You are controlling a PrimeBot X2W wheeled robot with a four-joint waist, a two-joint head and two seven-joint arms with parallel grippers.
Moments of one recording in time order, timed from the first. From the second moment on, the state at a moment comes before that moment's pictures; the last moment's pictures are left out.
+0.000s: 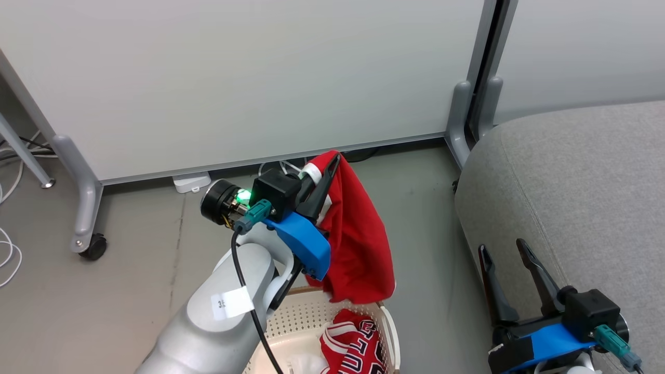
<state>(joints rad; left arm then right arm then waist) -0.68 0.07 -0.68 0.73 -0.42 -0.13 -0.26 -0.06 -0.05 0.06 0.20 0.14 0.13 -0.26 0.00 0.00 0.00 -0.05</state>
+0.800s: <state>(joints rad) -0.65 0.08 -0.71 0.67 -0.44 -0.12 -0.26 -0.11 -0.05 0.13 0.20 0.09 0.13 -0.26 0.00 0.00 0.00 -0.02</state>
